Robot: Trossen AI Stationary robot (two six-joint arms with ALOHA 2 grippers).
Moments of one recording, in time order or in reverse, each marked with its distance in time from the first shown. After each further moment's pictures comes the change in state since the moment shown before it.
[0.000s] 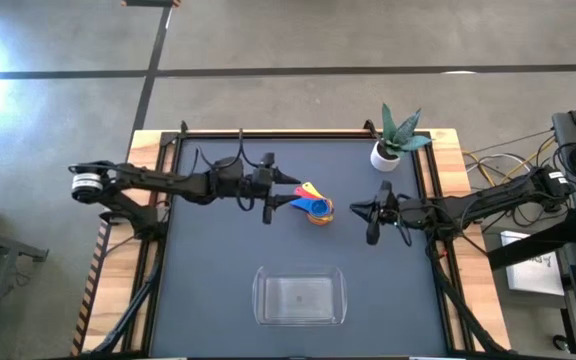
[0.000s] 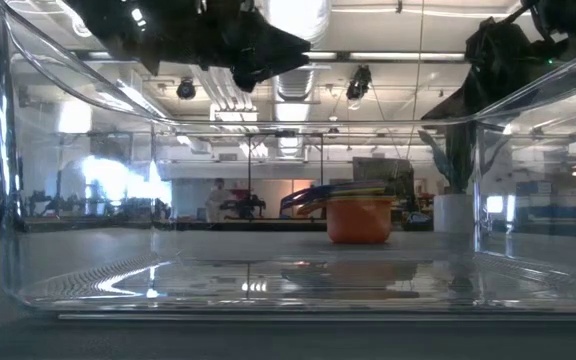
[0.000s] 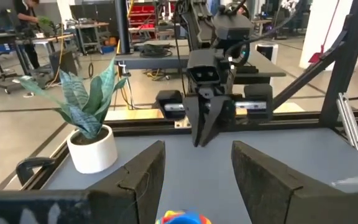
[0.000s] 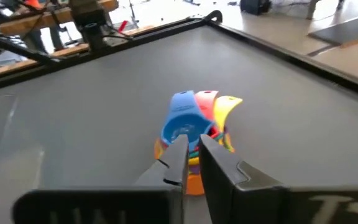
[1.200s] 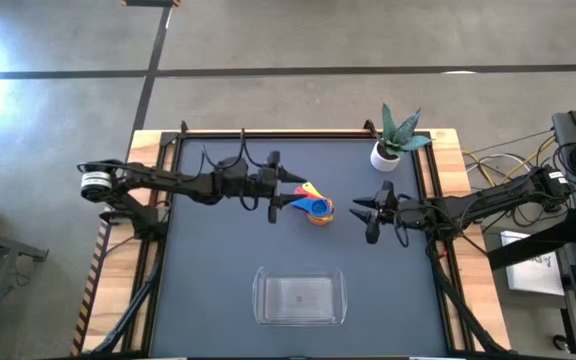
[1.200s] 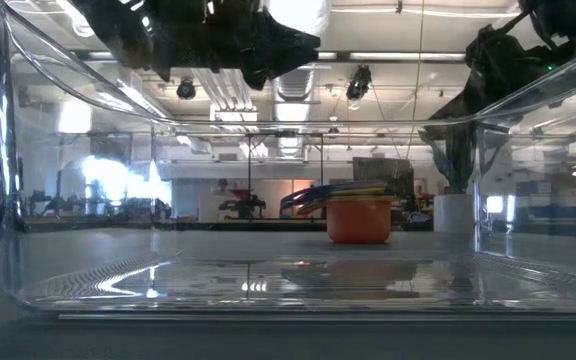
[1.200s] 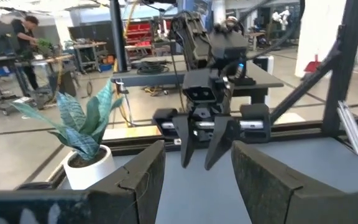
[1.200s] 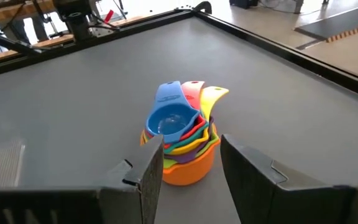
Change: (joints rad) left arm 0.001 0.069 0.022 0.115 0.029 0.031; right arm 0.000 0.000 -0.001 -0.045 0.042 0.005
